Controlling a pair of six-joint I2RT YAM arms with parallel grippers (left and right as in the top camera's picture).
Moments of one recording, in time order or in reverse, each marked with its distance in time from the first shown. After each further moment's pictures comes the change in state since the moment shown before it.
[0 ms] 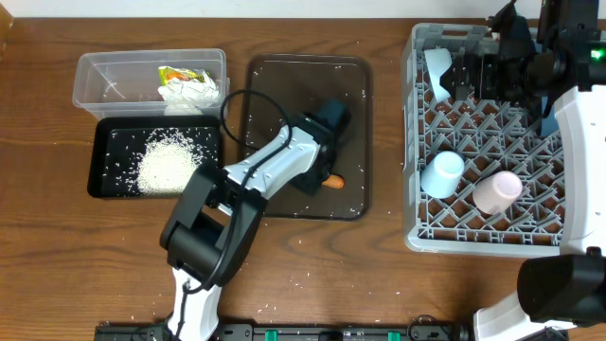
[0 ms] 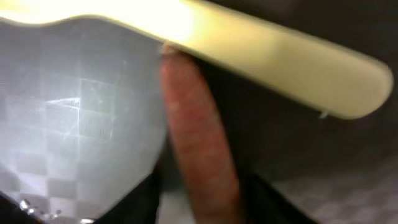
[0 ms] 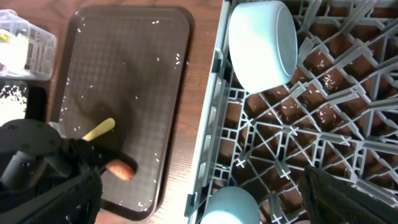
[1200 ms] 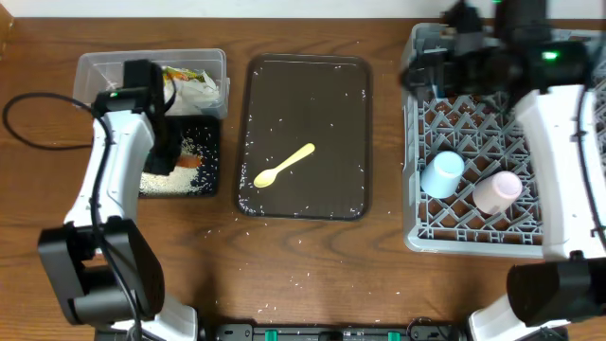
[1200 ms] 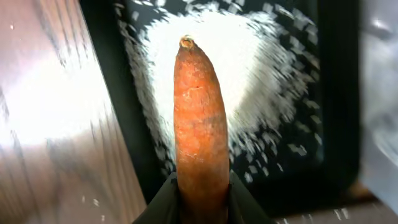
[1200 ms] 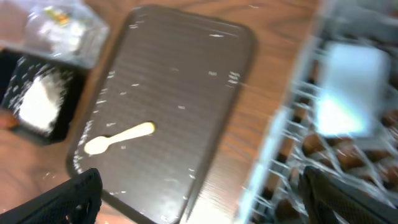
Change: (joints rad) left arm 0.733 -0.315 -0.059 -0.214 -0.138 0.337; right arm 0.210 0.000 -0.002 0.106 -0.011 0.004
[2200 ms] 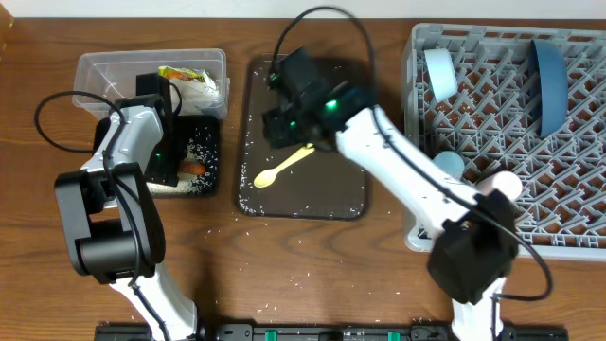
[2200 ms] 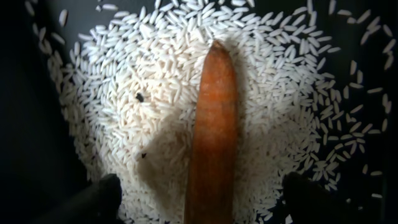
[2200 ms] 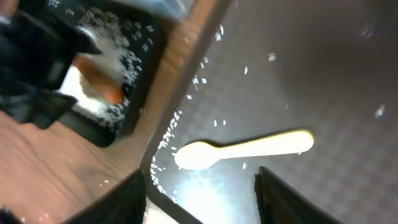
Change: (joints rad) left arm 0.020 0.218 -0.026 0.185 0.000 0.007; right arm 0.582 0.291 -0.007 0.237 0.237 0.481
